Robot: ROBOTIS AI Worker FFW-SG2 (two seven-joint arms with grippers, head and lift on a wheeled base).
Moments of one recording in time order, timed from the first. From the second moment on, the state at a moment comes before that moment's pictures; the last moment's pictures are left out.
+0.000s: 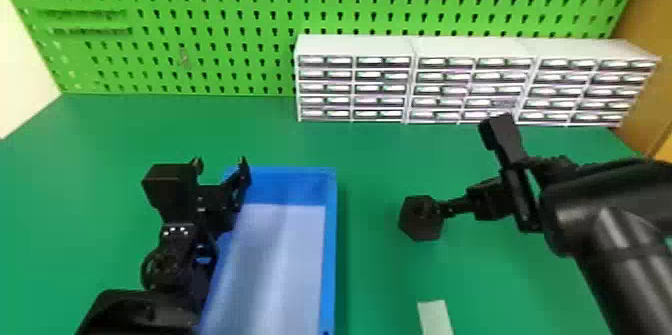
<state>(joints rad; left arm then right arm) 0.07 0.02 -0.04 -1.73 0.03 0.05 0.06 -0.39 -0.22 0.14 -1.61 0.19 1.11 0.68</state>
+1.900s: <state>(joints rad) 0.06 0.02 -0.05 -1.73 0.02 0.05 0.06 -0.75 -0.13 0.30 -0.96 0.44 0.95 0.78</state>
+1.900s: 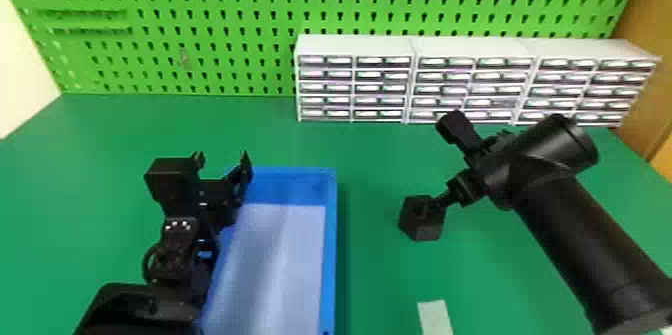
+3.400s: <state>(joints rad) 0.02 0.02 -0.06 -1.71 0.02 0.04 0.06 -0.82 -0.11 0.38 -0.81 0.36 0.87 0.65</state>
